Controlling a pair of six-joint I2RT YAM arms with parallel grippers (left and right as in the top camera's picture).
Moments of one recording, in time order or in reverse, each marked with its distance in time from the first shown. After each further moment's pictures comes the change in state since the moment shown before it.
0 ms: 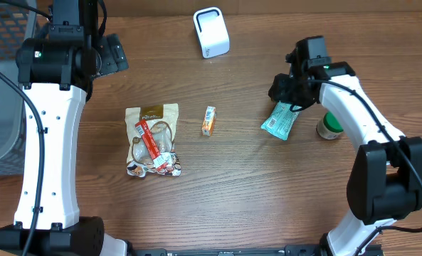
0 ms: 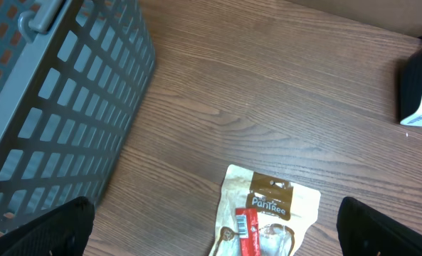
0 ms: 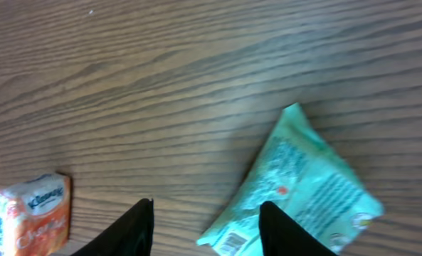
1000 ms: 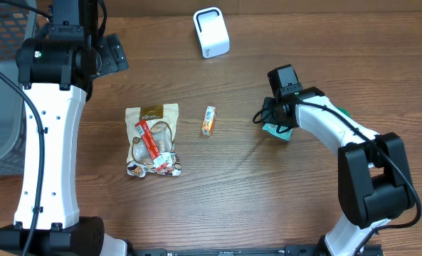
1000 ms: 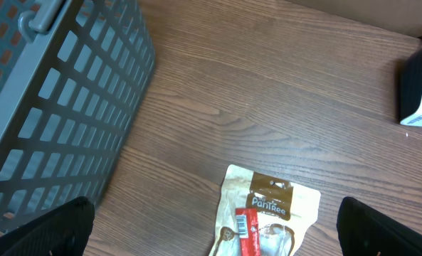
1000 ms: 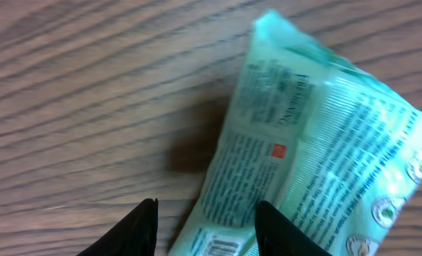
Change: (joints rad) left arm 0.000 0.000 0.000 0.000 0.000 0.000; right arm 0.126 0.000 -0.232 0.163 0.291 0.168
